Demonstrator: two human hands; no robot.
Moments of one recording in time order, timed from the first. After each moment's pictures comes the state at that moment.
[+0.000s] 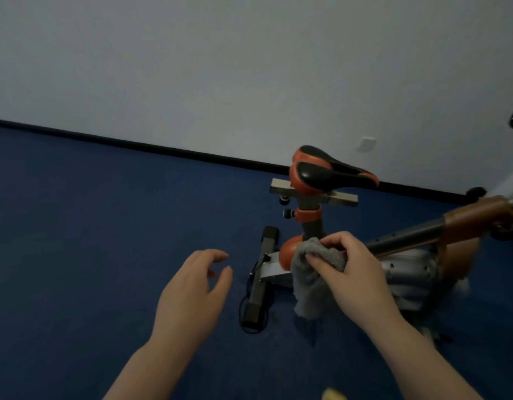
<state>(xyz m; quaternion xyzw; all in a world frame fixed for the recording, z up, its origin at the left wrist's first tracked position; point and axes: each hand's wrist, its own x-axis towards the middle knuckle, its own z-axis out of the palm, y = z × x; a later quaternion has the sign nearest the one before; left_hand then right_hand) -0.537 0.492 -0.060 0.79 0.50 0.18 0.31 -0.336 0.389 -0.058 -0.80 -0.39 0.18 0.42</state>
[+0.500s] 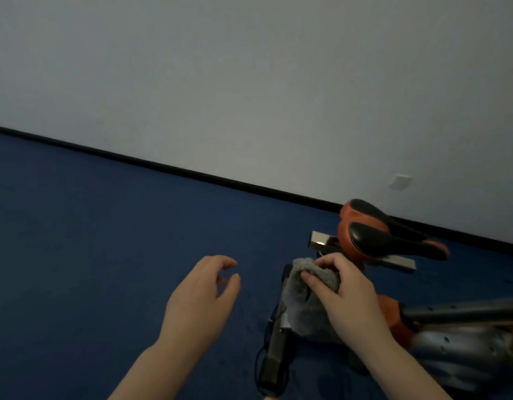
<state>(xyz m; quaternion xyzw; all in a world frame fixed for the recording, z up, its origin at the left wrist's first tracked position) -0.524 0.657 -0.055 0.79 0.50 0.20 0.30 -0.332 0.562 -0.065 -0.78 -0.42 0.20 0.42</state>
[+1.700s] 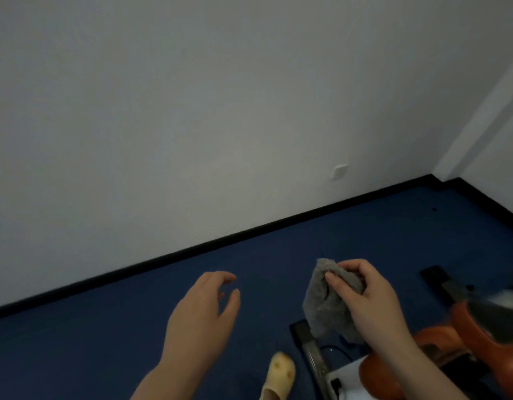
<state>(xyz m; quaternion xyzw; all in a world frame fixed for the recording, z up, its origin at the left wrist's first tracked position) -0.303 1.161 -0.082 0.92 0.24 0.07 0.30 -0.188 0.951 -0.096 -0.83 -0.06 0.11 0.54</state>
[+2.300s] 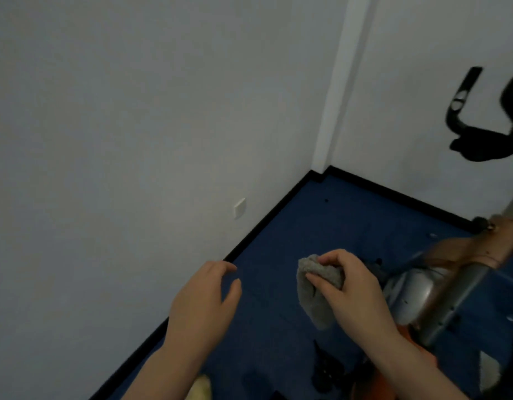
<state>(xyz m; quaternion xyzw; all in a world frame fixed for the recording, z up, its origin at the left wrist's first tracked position) 0.085 1.164 -0.076 0.95 -0.05 0.01 0.30 0.060 0.943 -0.073 -0.88 0.10 -0.09 0.46</state>
